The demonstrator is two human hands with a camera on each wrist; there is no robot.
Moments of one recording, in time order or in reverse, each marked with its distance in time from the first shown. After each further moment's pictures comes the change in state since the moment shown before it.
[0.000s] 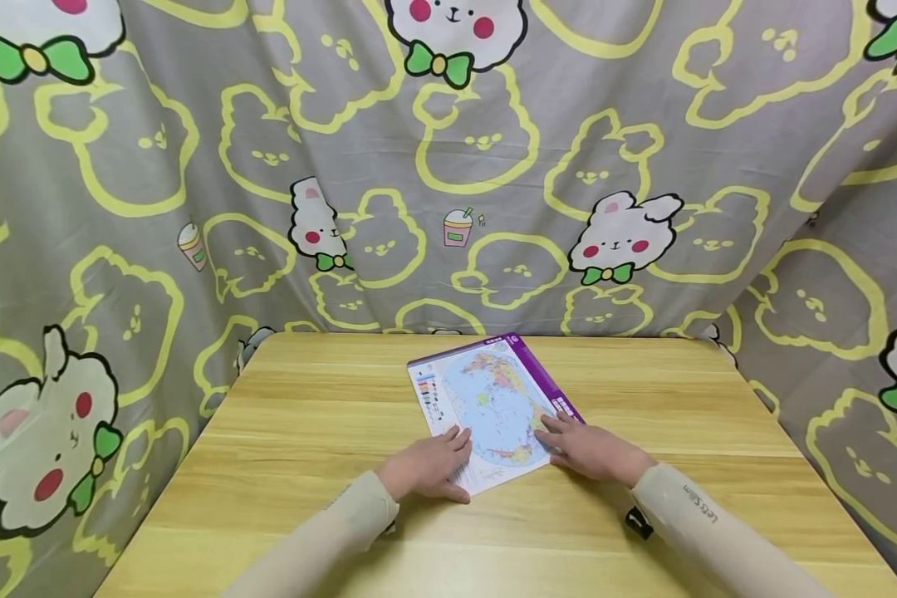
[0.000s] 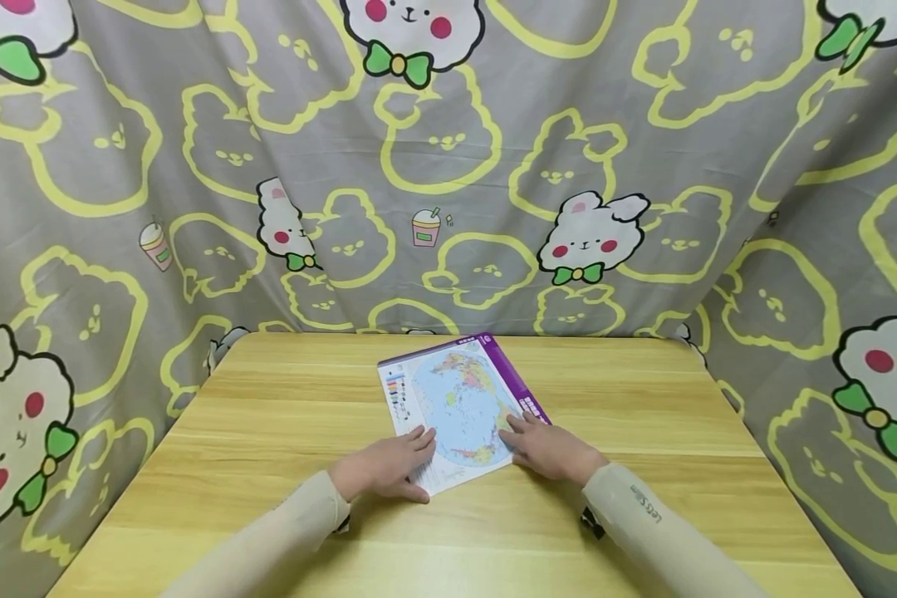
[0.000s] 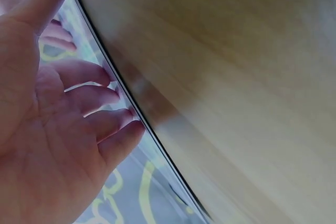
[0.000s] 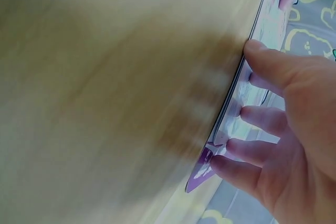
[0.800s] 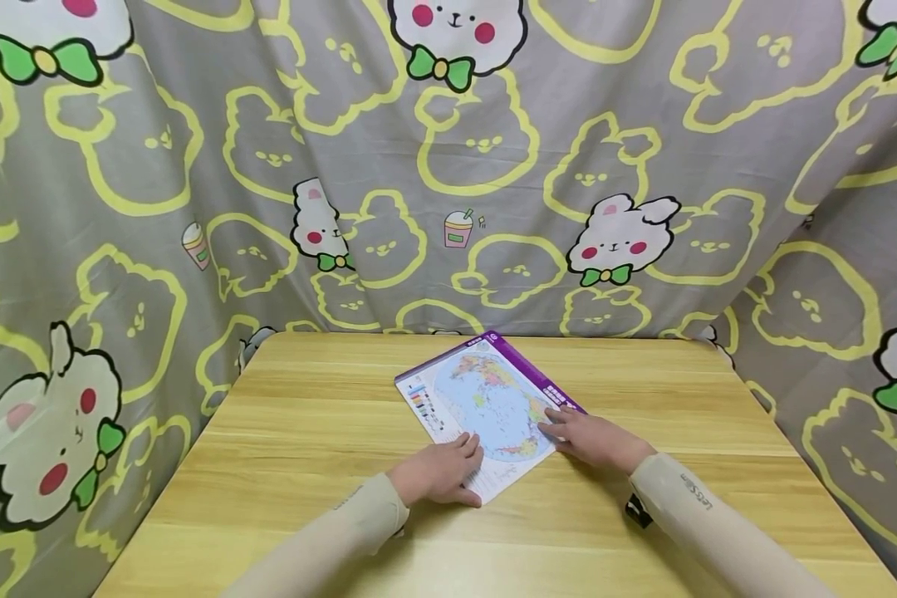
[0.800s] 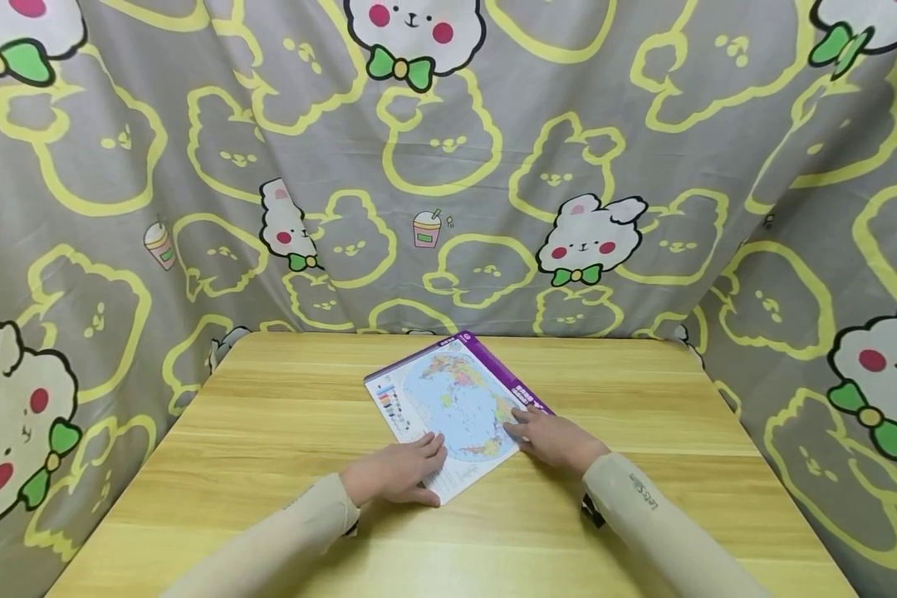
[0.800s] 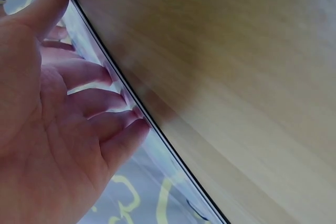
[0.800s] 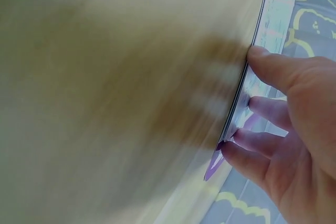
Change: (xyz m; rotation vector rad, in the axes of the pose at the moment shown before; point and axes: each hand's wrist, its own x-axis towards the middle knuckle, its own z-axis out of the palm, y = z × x) left_hand 0.004 0.021 -0.001 0.068 0.001 0.007; right_hand 0.002 0.017 0.002 0.023 0.022 0.031
